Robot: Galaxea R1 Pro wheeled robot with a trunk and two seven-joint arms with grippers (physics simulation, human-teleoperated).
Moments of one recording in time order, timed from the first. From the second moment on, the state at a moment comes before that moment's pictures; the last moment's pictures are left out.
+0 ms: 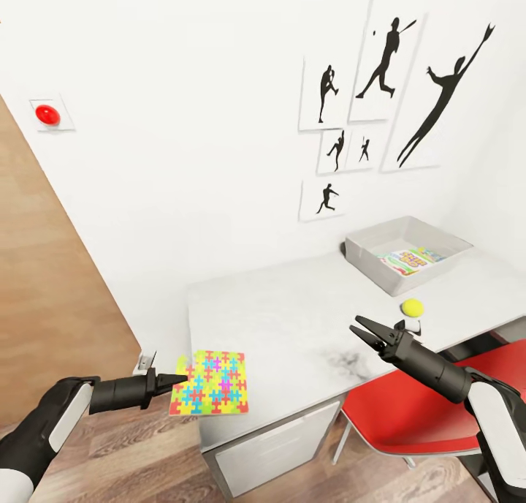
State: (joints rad) left arm -0.50 0.33 0.01 -0.89 0.48 1.04 -1.04; right arm -0.29 -0.19 -0.26 -1.56 -0.95 0.99 0.78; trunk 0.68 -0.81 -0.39
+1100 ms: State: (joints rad) left arm -0.50 0.37 0.00 -0.90 0.48 1.04 -1.19; right arm -0.29 -0.19 -0.26 -1.55 -0.94 0.98 0.77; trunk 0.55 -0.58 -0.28
